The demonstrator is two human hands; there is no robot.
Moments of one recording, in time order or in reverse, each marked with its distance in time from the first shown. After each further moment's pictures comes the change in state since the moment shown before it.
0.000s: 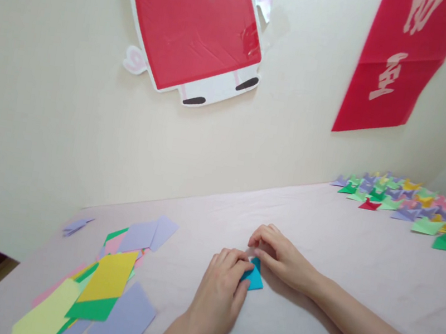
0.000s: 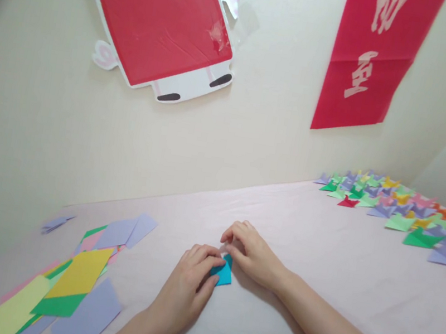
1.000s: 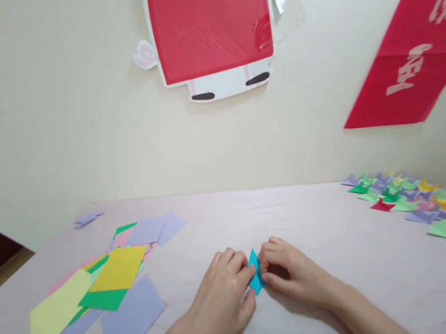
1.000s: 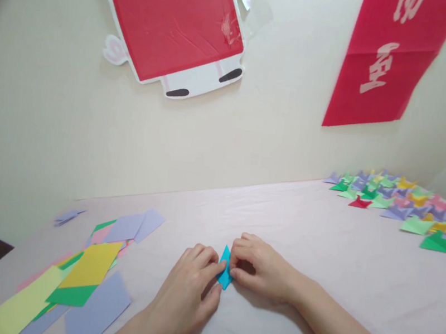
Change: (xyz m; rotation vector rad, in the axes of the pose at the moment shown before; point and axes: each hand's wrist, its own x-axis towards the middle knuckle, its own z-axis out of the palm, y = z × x) left_hand -0.007 0.009 -0.009 0.250 -0.110 -0.035; right_hand -0.009 -0.014 -0.008 -0.026 -0.259 -0.168
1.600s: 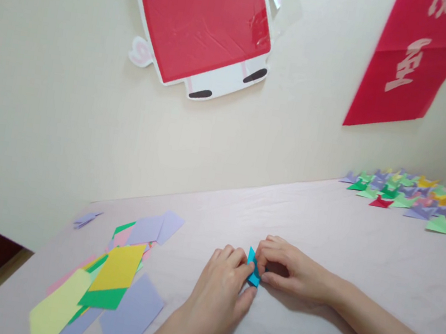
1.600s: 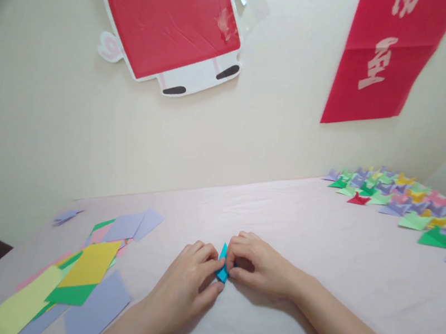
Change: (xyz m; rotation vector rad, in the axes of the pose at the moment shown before) left_hand 0.006 -0.005 -0.006 -0.018 -0.092 0.019; right_hand 0.000 0.005 0.000 0.110 -0.027 -0.046
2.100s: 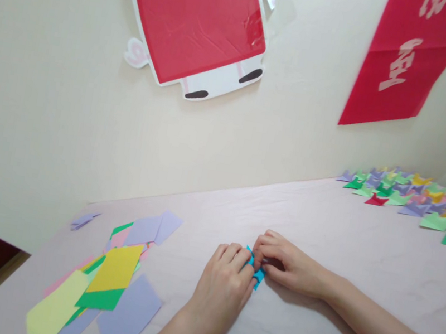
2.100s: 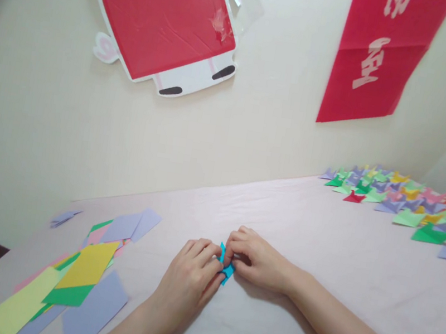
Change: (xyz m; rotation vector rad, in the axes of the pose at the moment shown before) left_hand 0.007 0.003 0.008 0.191 0.210 0.238; right_hand 0.000 0.007 0.001 -0.036 0.051 0.025
